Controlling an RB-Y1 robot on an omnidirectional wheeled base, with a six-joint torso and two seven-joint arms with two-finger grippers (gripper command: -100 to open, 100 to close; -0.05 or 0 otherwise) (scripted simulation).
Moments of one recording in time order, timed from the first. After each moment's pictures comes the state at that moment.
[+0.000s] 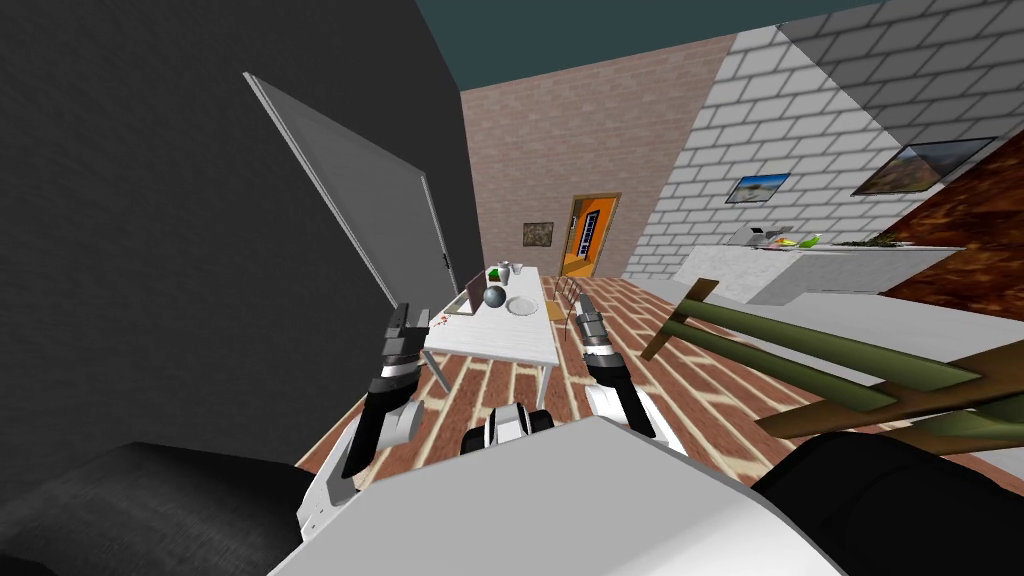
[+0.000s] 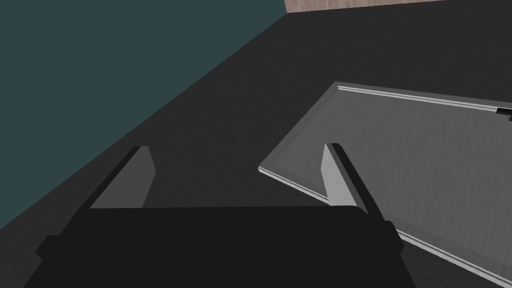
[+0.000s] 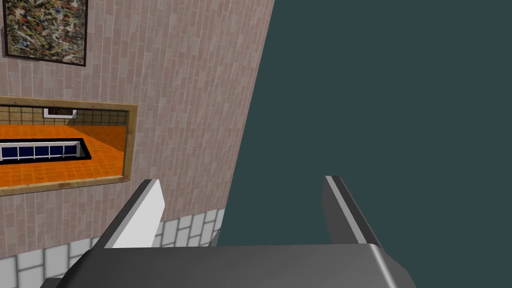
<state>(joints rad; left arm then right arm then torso) 0.27 0.16 -0.01 -2.05 -0.06 -0.56 0.12 0.51 -0.02 -0.07 -2.25 0.12 -0.43 0.13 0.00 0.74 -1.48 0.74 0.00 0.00</state>
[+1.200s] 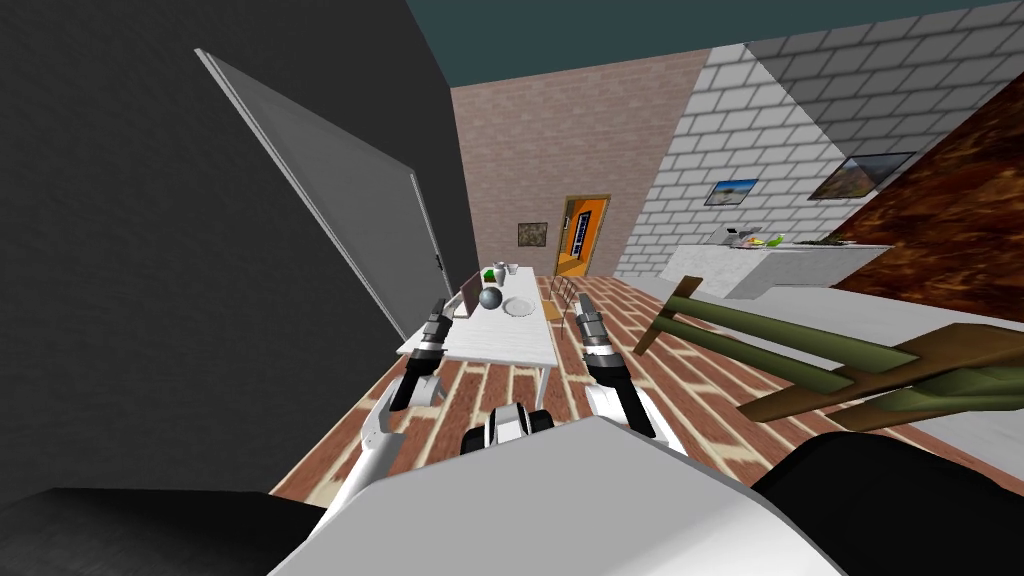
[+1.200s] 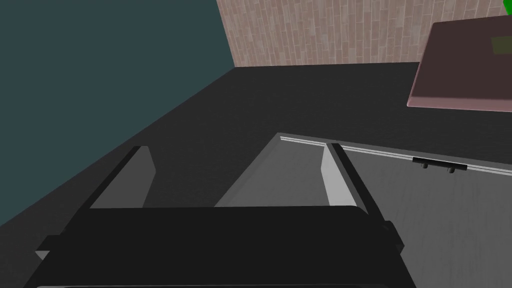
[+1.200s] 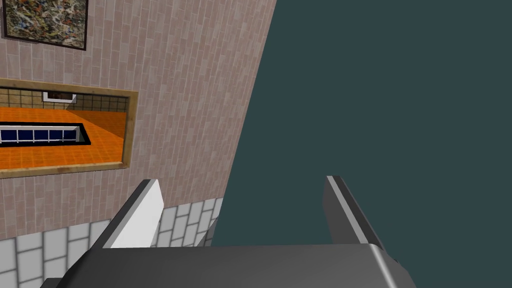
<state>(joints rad) 0.02 0.25 -0.10 -1.73 -0.03 -0.46 0.11 0.51 -0.02 -0.07 -2.25 0.12 -0.43 0.13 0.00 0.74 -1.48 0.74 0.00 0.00</state>
